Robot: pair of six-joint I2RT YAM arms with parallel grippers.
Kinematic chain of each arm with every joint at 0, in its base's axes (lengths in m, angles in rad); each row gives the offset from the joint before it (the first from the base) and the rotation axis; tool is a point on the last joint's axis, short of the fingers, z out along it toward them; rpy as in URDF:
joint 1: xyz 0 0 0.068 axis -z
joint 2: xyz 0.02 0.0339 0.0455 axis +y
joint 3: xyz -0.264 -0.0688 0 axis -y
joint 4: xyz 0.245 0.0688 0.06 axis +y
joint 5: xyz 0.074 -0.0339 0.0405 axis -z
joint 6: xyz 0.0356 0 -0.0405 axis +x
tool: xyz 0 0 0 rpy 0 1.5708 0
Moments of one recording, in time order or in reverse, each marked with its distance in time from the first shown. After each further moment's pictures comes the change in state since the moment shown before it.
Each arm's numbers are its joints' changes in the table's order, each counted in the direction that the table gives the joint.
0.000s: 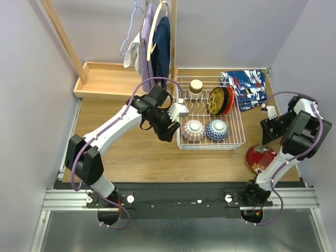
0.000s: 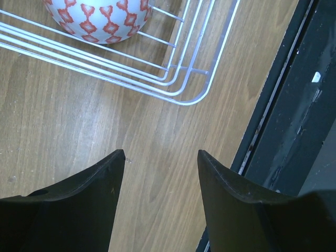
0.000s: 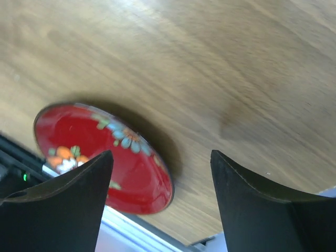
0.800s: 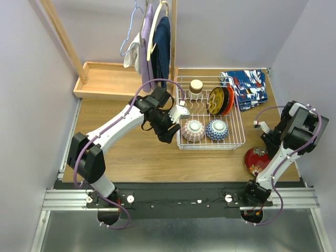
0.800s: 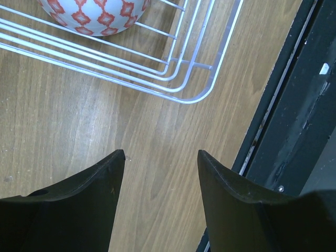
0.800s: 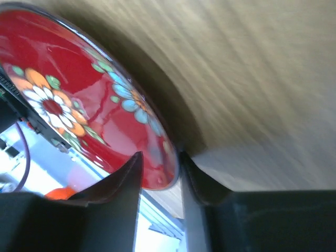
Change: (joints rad) left arm 0.013 0.027 0.000 0.016 -0.018 0.019; right arm -0.002 0.134 -0.022 0.191 0.206 -0.308
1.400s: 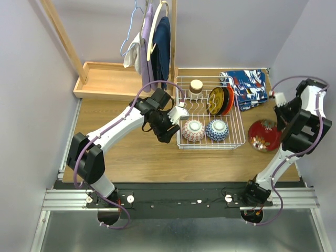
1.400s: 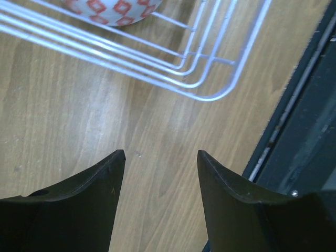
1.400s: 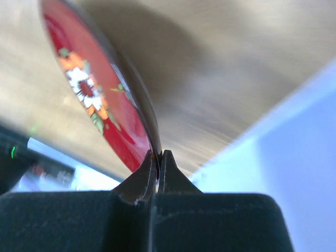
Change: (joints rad) left arm 0.006 -0.005 -0.027 -0.025 -0.049 -0.003; right arm -0.019 -0.031 0.355 0.047 -0.077 0.278
